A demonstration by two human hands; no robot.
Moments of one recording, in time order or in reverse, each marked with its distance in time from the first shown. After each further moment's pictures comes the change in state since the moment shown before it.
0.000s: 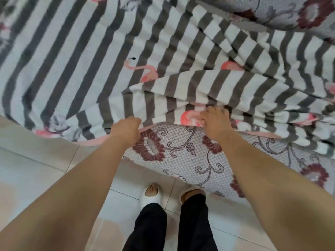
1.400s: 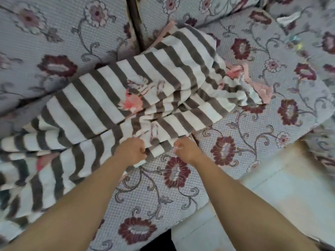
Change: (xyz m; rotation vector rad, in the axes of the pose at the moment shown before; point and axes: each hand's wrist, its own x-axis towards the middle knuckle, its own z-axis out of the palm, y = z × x) left_hand 0.056 0.582 -0.074 0.397 -0.354 0.709; right_hand -0.203 0.404 0.051 1.327 -0.130 0.789
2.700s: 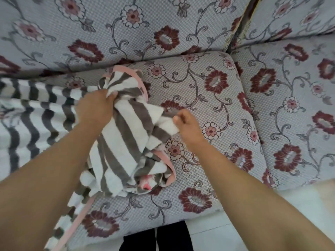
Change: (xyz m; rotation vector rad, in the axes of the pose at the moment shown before) left_hand -0.184 -0.296 -0.027 -0.114 0.848 -0.546; right_hand -0.036 -0.217 0.200 0.478 0.088 -0.328
